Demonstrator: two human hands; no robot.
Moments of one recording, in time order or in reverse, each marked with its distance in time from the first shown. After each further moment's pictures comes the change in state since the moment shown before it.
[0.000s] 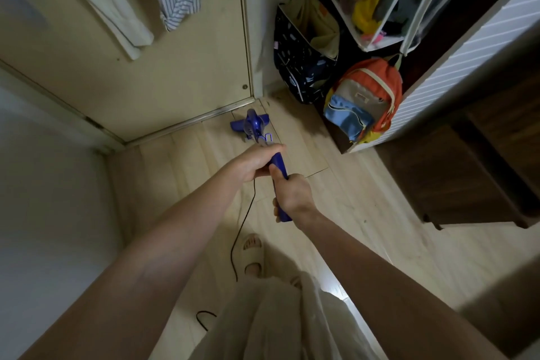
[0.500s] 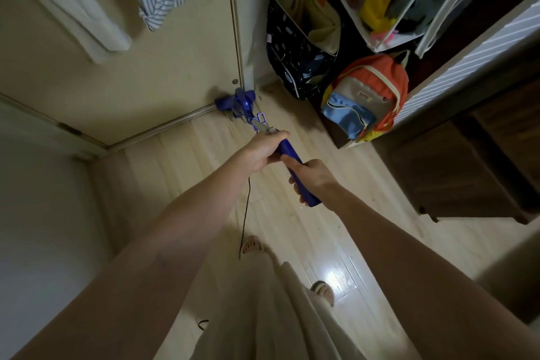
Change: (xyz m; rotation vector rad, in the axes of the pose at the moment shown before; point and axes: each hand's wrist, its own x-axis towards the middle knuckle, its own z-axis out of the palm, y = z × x) left_hand 0.062 0.045 -0.012 -0.103 -0.003 0.017; right_hand 0.080 -0.041 -0.028 -0.128 -0.039 0.084
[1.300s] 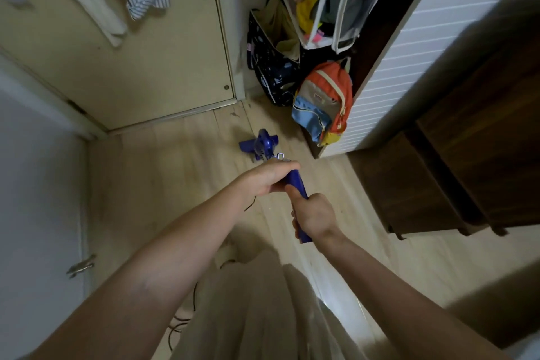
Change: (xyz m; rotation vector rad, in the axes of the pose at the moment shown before) left_hand -0.101 -0.090 0.226 0.027 -0.070 -0.010; right_hand -0.118 0.193 -0.139 0.016 0.074 -0.110
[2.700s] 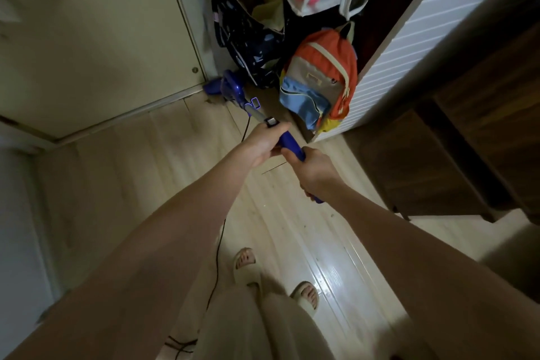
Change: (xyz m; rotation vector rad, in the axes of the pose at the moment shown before) left_hand 0.162 0.049 -0.047 -0.078 0.052 0.085; right_hand 0.183 -0.045 0.010 -0.288 0.047 -0.098
